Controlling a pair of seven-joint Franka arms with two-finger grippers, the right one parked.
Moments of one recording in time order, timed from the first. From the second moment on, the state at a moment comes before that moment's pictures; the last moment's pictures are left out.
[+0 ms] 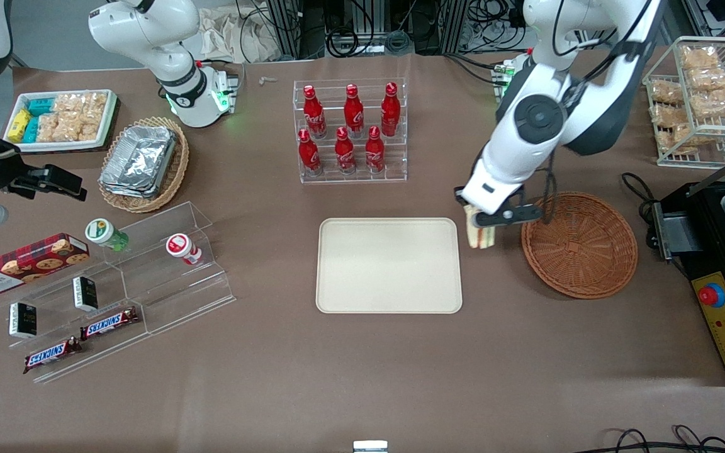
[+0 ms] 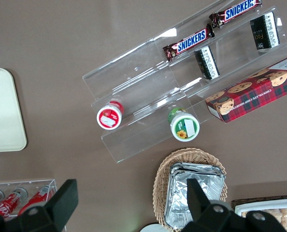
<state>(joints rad) -0.05 0.14 -0.49 -2.02 -0.01 2.09 -0.63</state>
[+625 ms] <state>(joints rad) -0.10 0.48 -0.52 -1.86 0.26 2.16 -0.65</state>
